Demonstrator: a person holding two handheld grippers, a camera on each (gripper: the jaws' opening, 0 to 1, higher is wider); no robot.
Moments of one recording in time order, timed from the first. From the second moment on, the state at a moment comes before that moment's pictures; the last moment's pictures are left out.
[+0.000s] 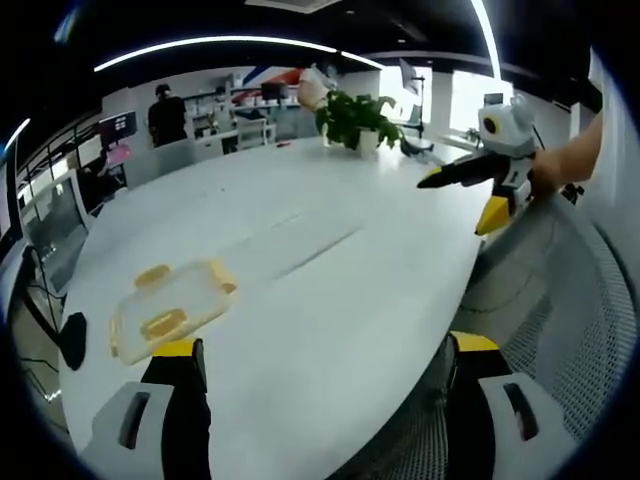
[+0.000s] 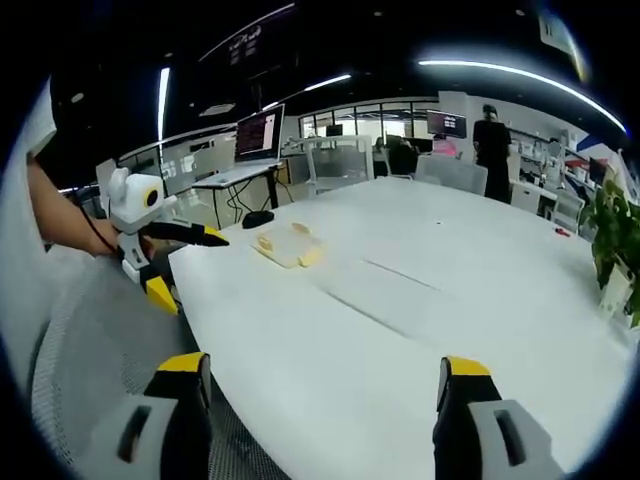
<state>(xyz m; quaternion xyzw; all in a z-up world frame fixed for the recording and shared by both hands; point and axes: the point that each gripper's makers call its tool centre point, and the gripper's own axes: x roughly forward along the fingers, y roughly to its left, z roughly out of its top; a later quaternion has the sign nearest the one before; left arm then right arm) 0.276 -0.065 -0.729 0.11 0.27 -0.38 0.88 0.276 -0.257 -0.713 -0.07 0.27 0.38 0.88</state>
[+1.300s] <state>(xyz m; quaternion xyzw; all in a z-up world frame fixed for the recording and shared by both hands) 0.289 -0.059 -0.716 0.12 0.27 -0.42 0.86 0.296 -0.221 -0.697 -0.10 0.27 0.41 0.87</state>
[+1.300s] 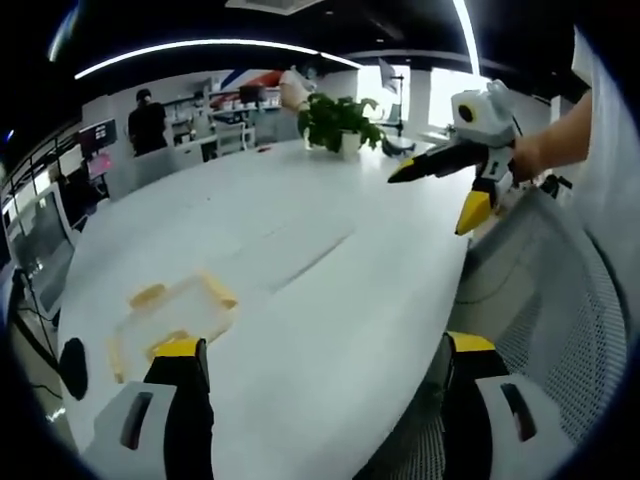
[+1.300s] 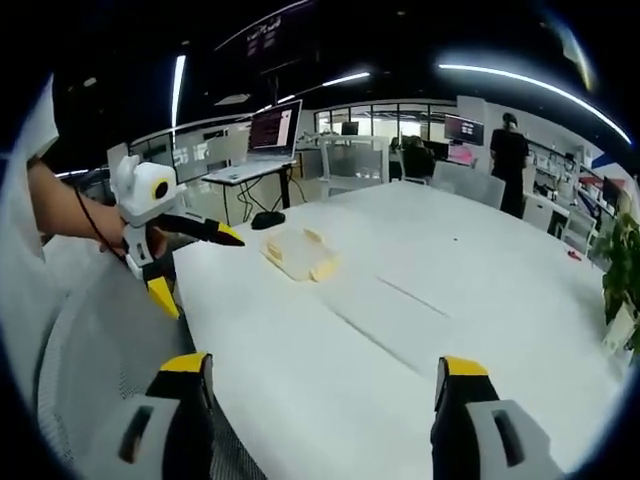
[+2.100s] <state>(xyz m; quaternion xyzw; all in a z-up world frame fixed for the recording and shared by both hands) 0.316 -0.028 -0.726 0.12 0.28 -0.43 0.85 0.321 -0.185 -0.705 -0.13 0.28 0.45 0.84</state>
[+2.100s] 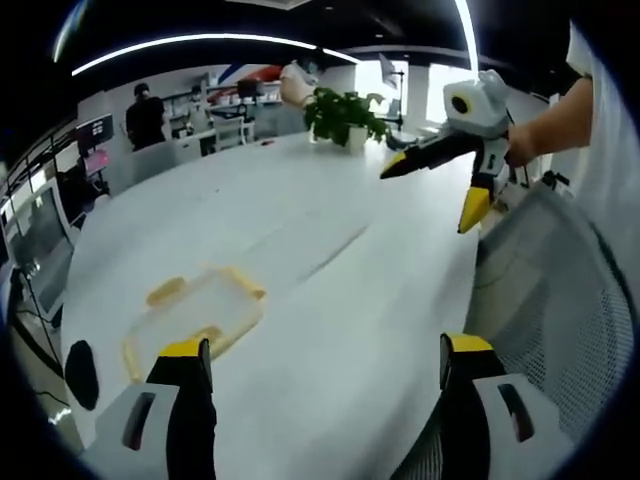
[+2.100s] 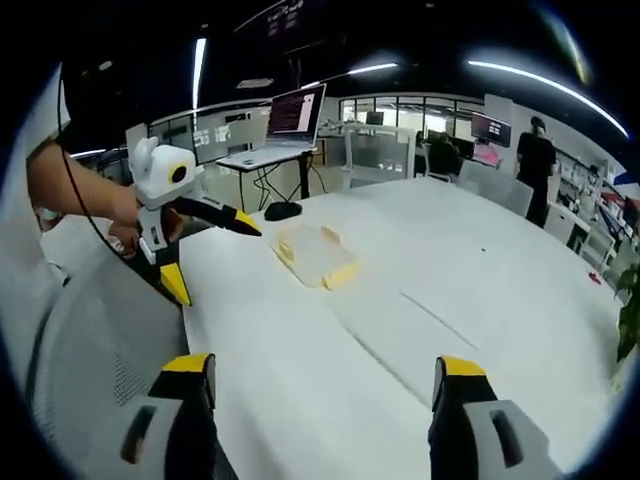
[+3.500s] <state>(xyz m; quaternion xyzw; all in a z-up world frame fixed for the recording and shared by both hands) 0.356 0.048 -0.744 0.22 0.30 -0.46 0.80 0.355 -0.120 -0.712 -0.20 0.28 0.52 0.78</state>
